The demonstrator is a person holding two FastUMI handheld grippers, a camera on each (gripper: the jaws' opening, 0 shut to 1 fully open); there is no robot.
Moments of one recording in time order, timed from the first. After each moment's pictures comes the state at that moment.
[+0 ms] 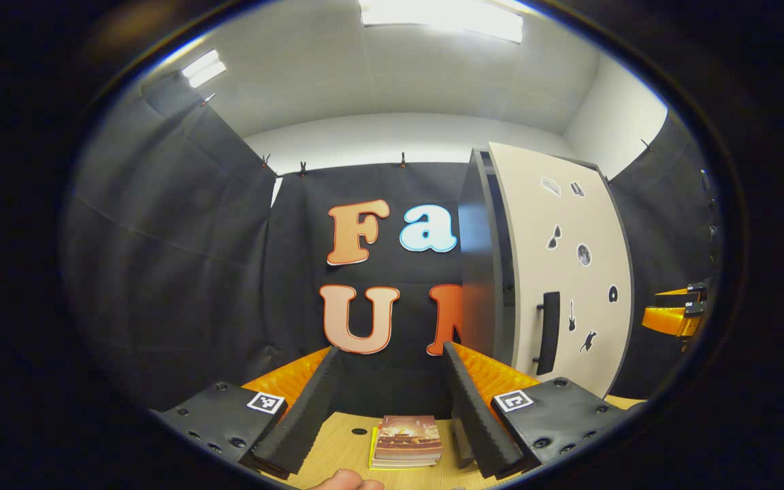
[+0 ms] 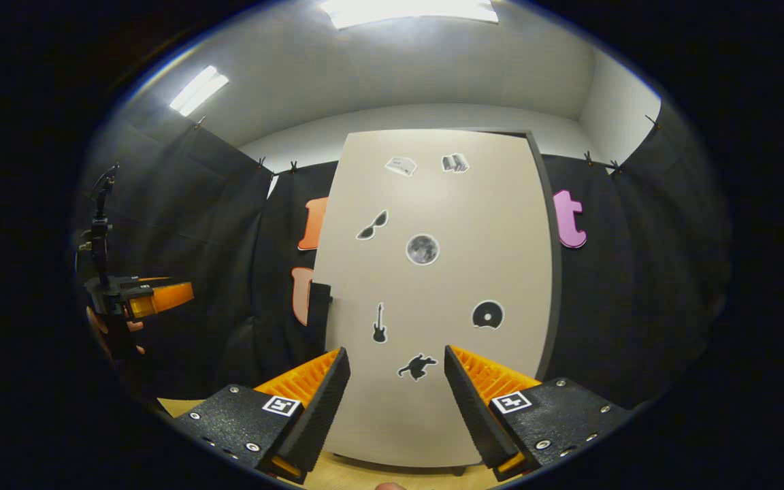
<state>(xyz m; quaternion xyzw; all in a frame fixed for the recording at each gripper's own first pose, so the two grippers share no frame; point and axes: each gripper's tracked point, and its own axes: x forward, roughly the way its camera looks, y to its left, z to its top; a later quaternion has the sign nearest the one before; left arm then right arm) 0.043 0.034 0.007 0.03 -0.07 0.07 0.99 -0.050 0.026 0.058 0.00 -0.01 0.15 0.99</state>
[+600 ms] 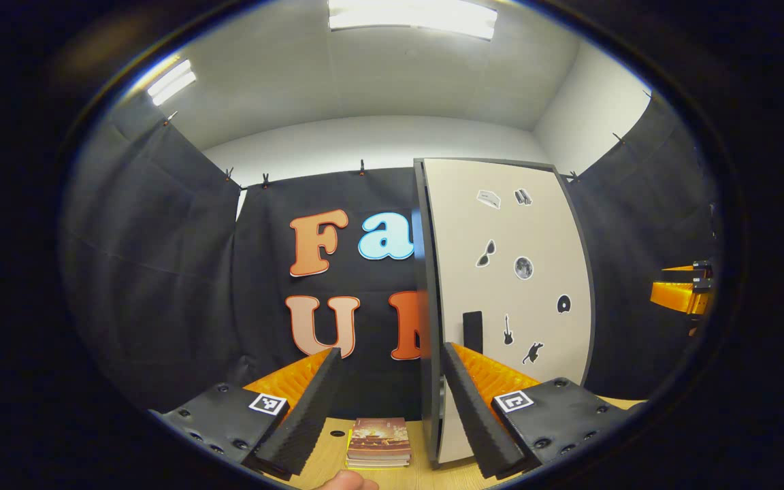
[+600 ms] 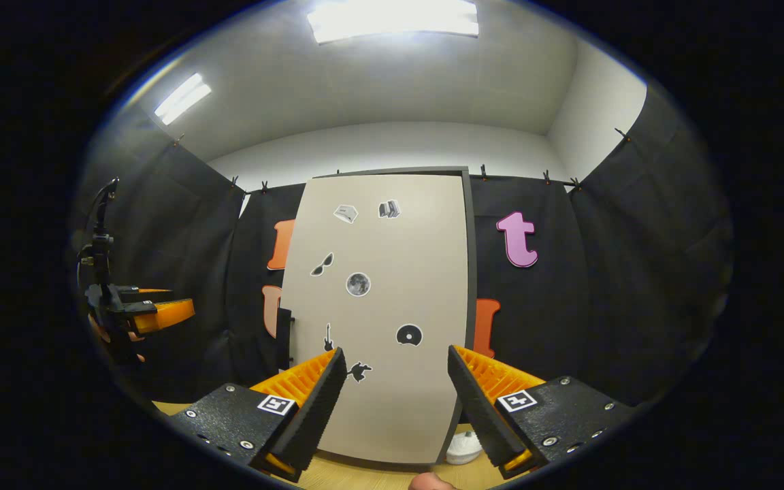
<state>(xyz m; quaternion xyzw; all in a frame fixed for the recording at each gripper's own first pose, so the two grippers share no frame) 0.036 -0.058 0.019 0.05 -0.05 0.02 1.00 -0.100 -0.056 0.098 0.02 -0.03 0.08 1.00</state>
